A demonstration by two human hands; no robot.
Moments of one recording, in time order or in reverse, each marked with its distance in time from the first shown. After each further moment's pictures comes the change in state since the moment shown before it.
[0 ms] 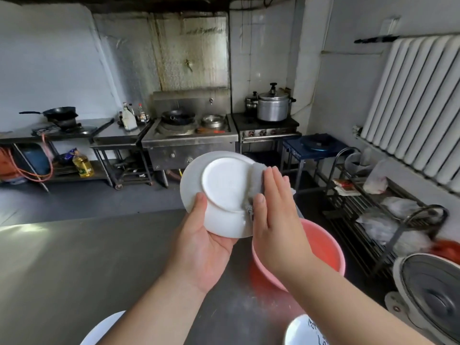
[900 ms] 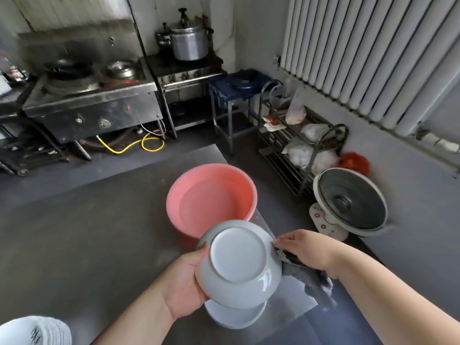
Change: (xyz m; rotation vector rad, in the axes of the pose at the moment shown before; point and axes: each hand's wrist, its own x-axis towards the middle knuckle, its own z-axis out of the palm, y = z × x) left_hand -0.002 -0.231 -0.045 0.373 0.154 -0.840; right_hand -0.145 0.258 -0.161 -0.046 -0.703 0.983
